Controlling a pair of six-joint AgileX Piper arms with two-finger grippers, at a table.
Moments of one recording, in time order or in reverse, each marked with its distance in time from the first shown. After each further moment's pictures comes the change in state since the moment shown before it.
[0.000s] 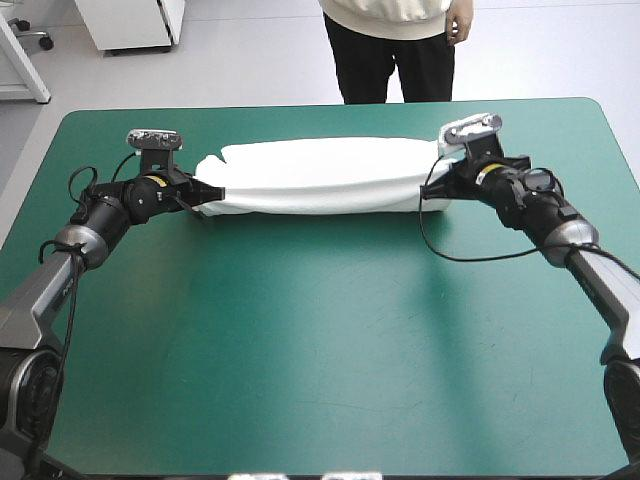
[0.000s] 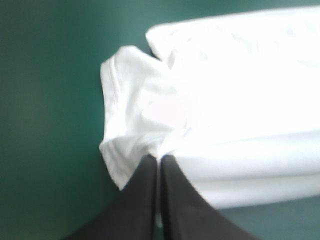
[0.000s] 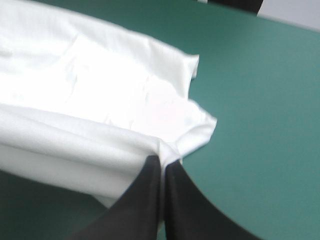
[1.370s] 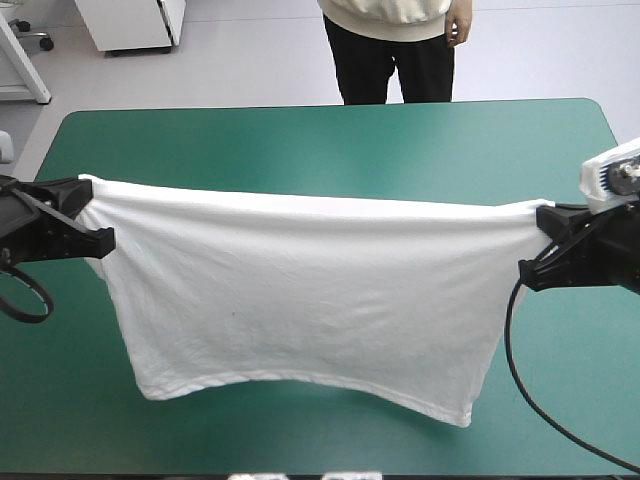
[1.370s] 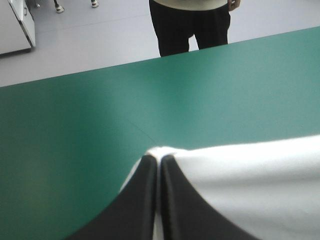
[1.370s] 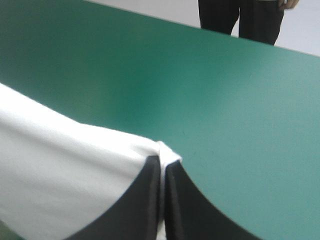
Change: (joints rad) left arm 0.000 -0.664 -0.395 0.025 0.820 -0.019; right arm 0.000 -0.683 -0.339 0.134 0.964 0.026
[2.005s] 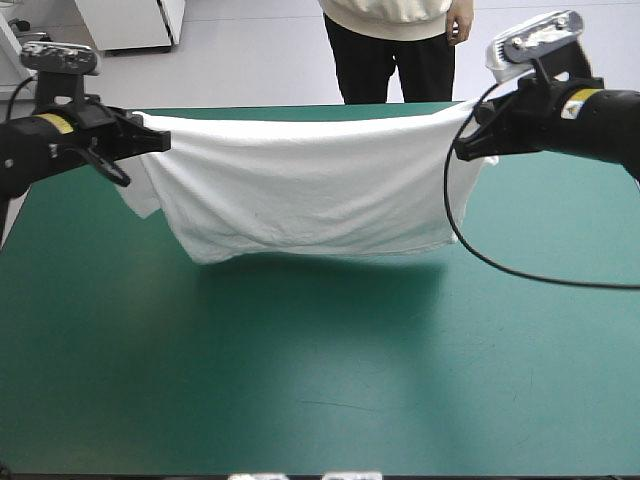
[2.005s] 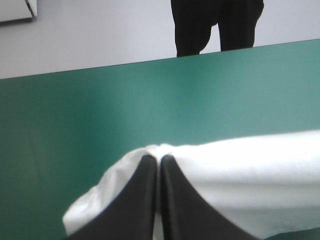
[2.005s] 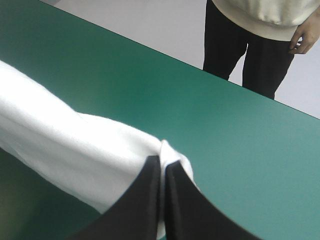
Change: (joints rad) left arm 0.000 0.344 -0.106 0.031 -0.178 -0.039; right arm 0.000 0.417 -0.324 0.055 -0.106 -0.154
